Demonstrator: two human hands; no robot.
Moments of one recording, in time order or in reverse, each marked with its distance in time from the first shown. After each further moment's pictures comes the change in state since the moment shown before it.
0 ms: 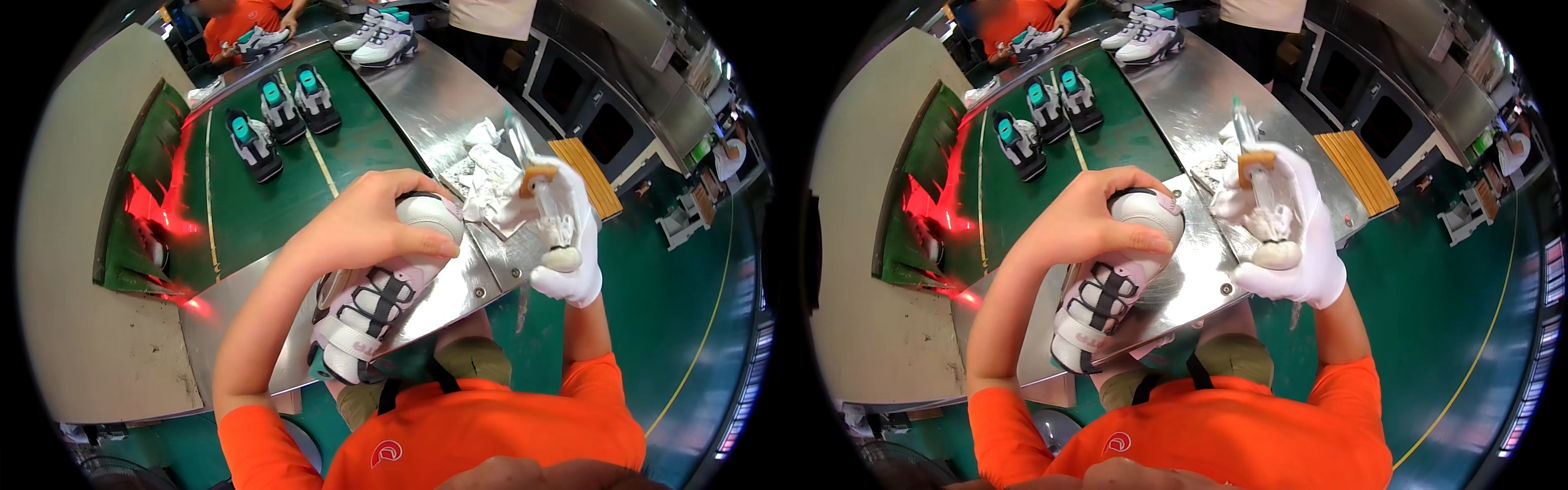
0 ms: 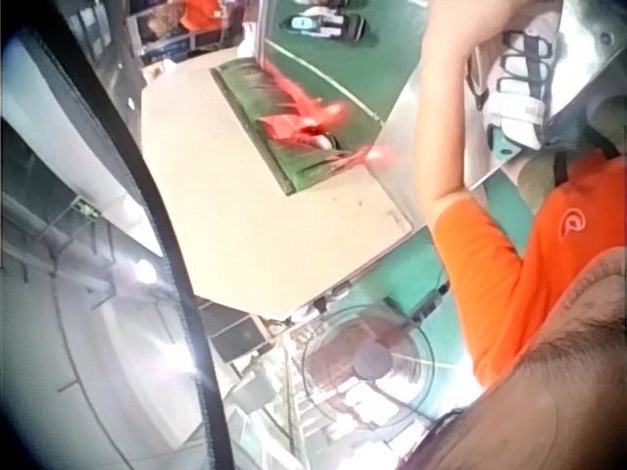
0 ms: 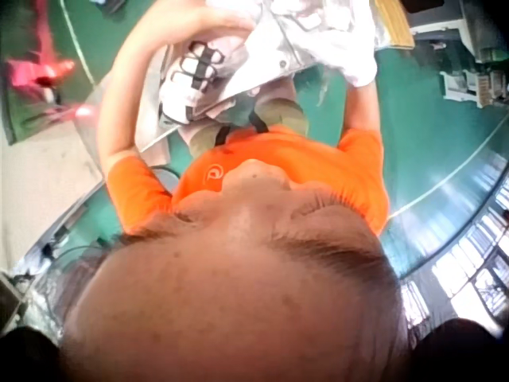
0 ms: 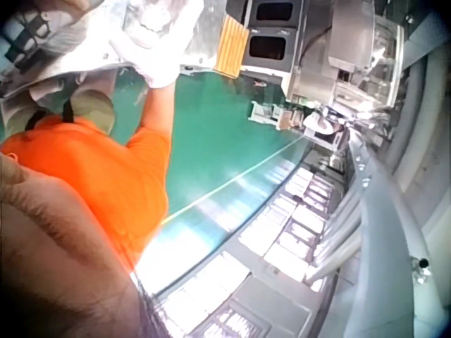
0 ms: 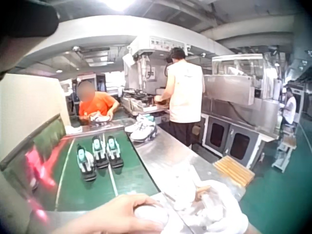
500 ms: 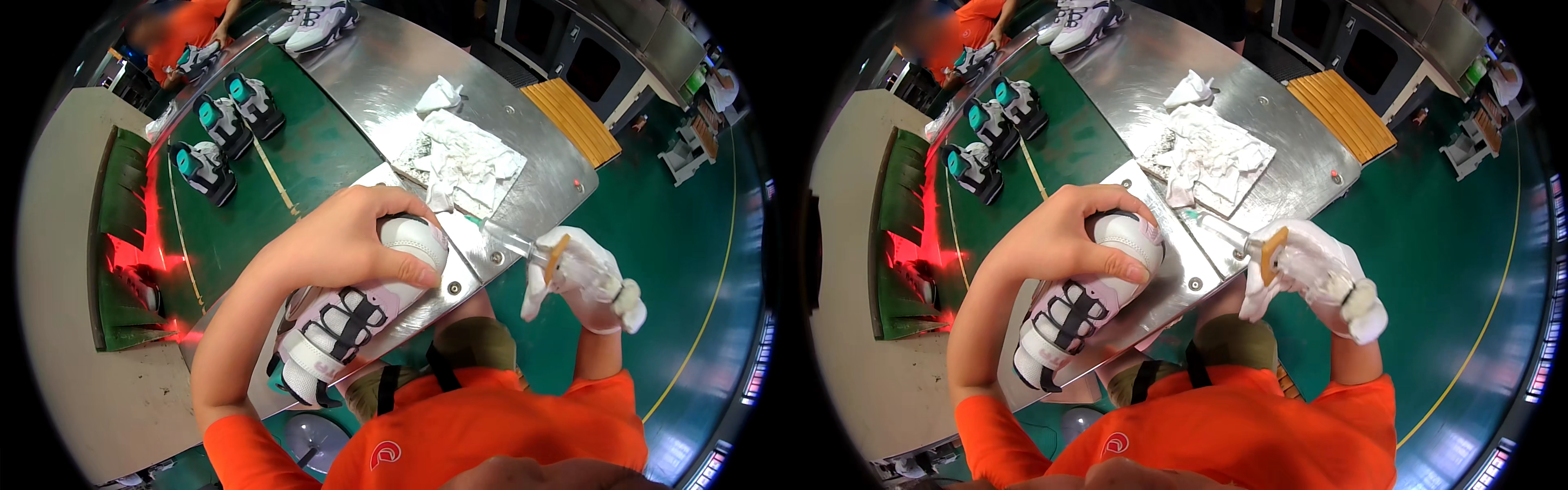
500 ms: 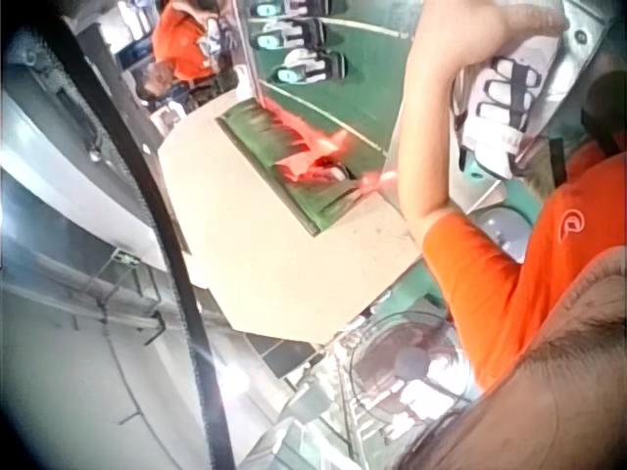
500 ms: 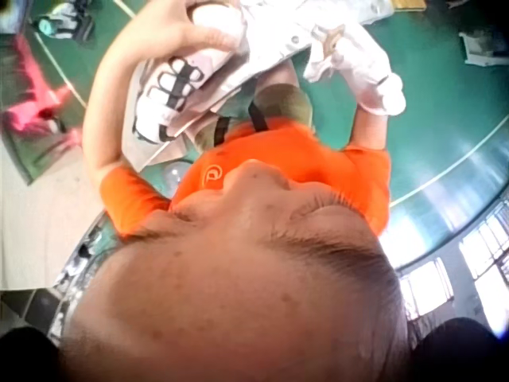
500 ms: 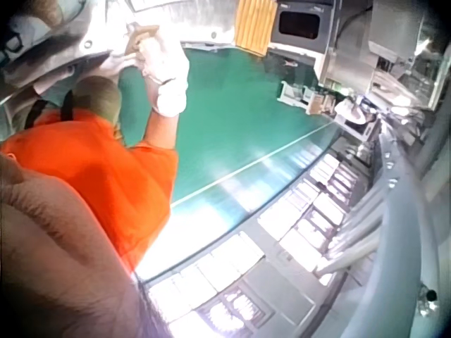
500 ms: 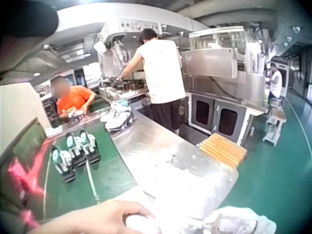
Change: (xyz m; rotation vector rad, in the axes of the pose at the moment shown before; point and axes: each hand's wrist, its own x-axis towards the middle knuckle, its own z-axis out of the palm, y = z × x) left_hand 0.053 0.003 0.030 0.080 -0.359 -0.165; right_hand -0.088 0.023 -0.064 0.603 0.002 0.288
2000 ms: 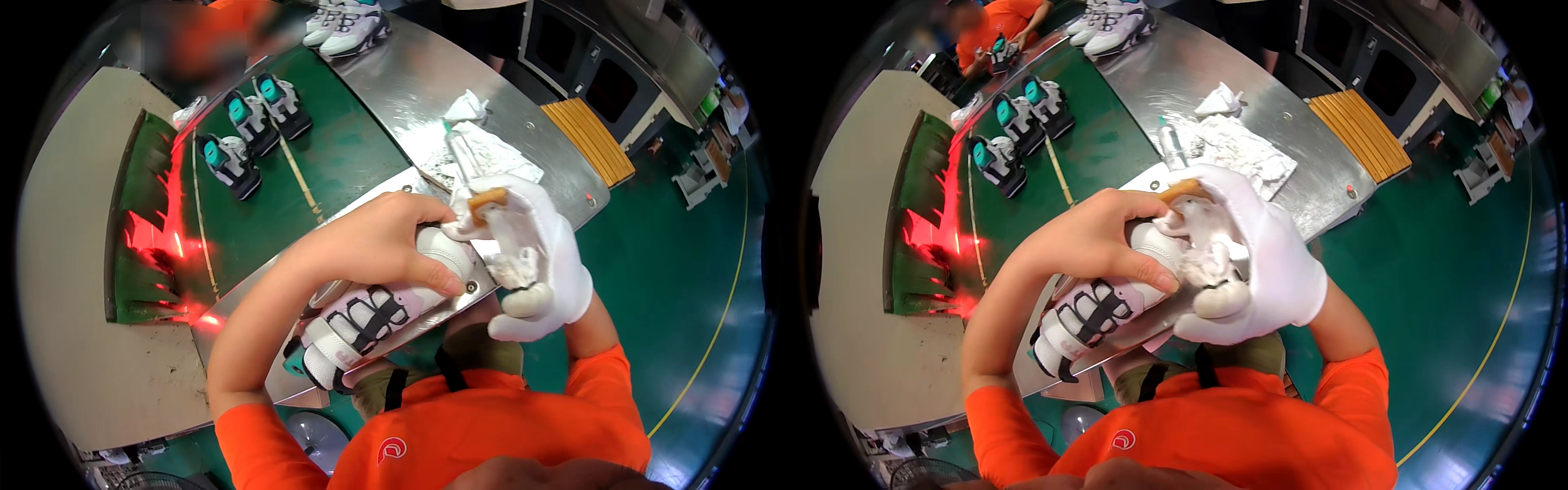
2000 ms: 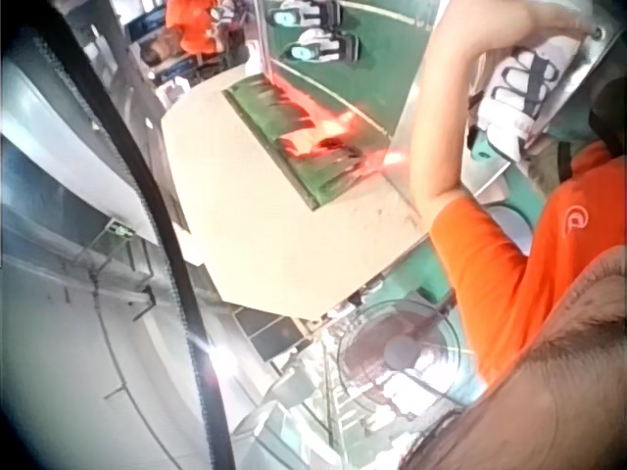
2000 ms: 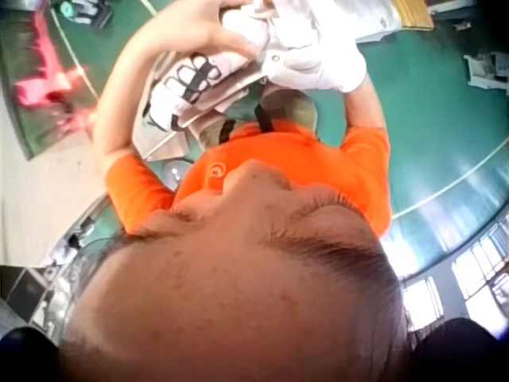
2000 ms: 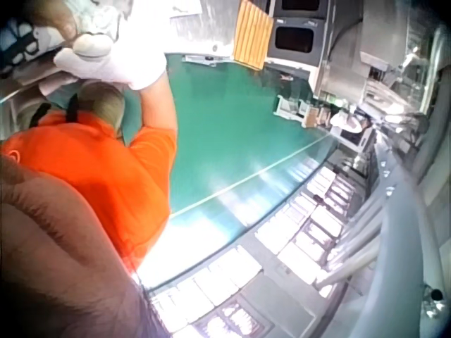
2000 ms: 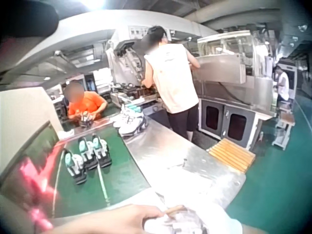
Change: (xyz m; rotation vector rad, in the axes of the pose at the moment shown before) left_hand -0.007 0.000 0.005 0.080 -0.016 0.062; right_hand 0.072 0.007 0.057 -0.775 -0.050 -0.289
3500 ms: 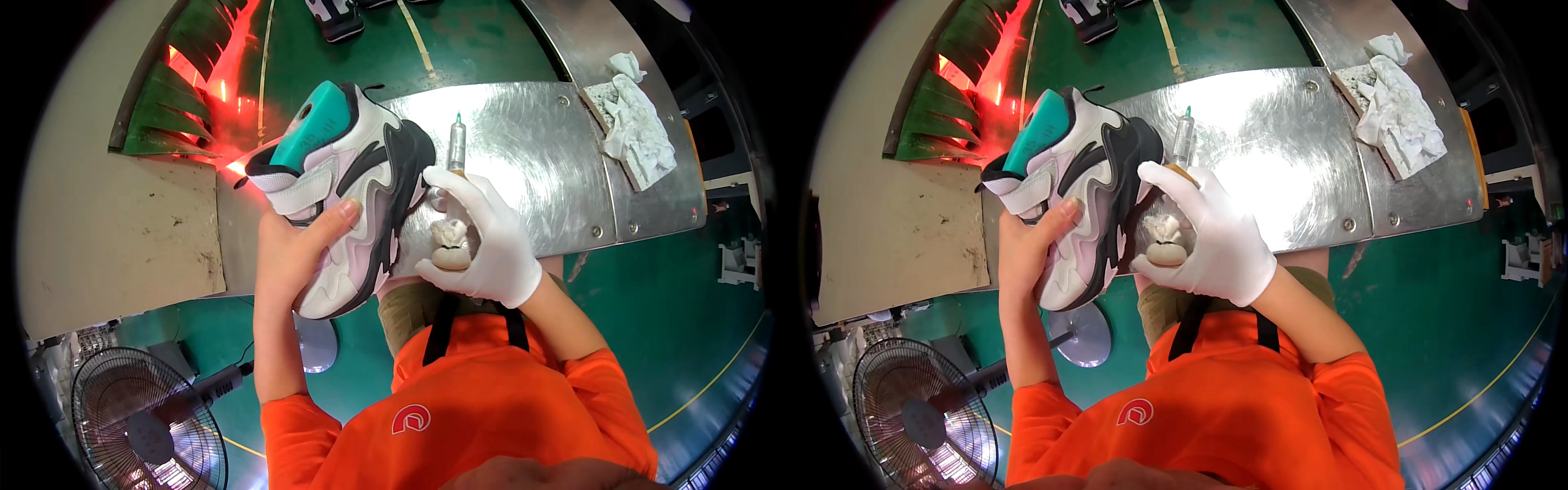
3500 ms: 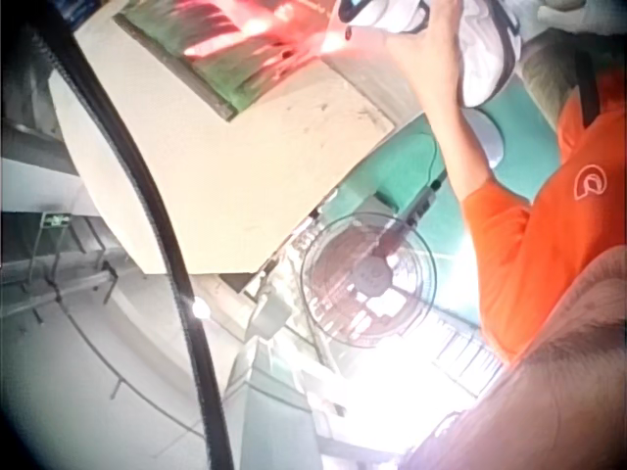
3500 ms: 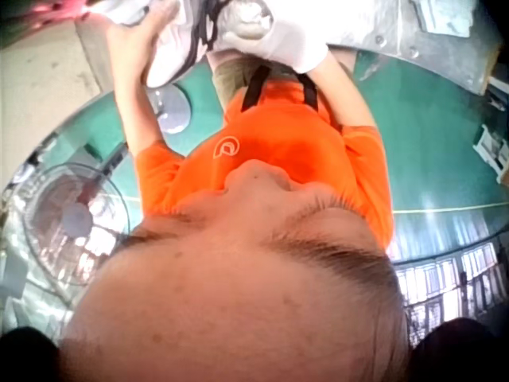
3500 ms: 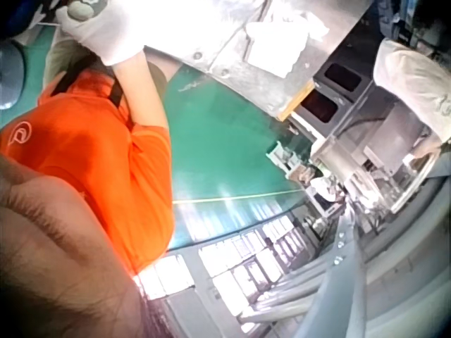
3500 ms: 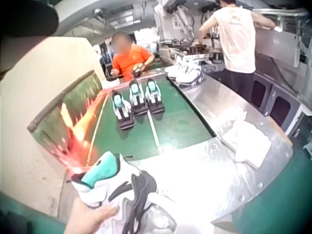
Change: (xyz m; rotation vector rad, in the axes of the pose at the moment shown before) left_hand -0.210 -0.114 0.096 -0.655 1.187 -0.381; right_hand -0.024 0.056 0.191 -0.175 -0.256 0.039
